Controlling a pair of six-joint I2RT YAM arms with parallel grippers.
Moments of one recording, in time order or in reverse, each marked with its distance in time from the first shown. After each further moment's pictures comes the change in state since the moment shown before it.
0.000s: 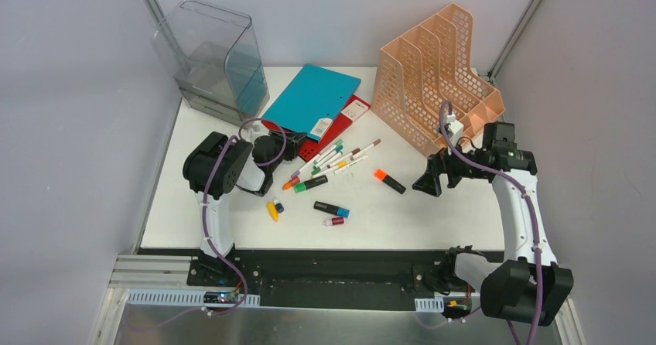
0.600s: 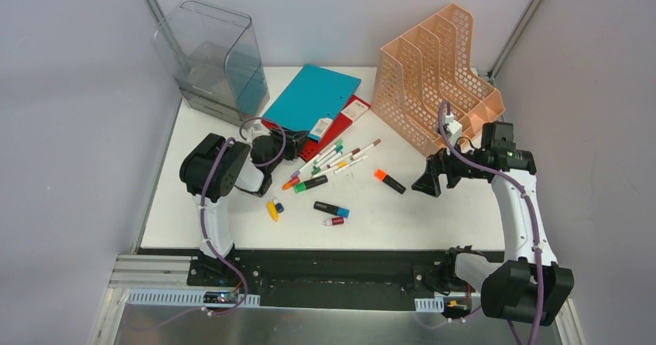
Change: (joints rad) left arm -0.001 -0.033 -0.017 0.013 0.058 -0.024; right arm 0.012 0.000 0.000 0.000 0.007 0.004
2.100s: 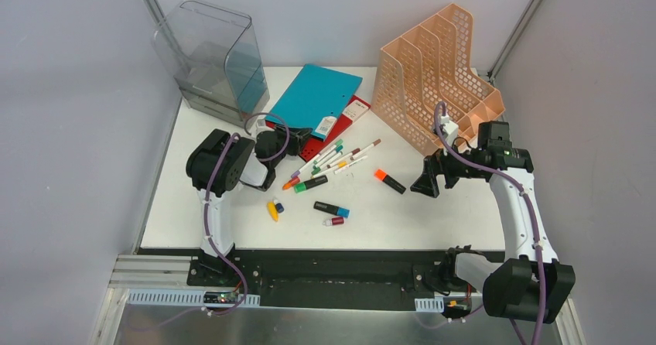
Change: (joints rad) left arm -0.001 0.065 0.085 -0.008 0.021 -0.007; right arm 0.029 0.013 0.000 0.001 0.027 0.000
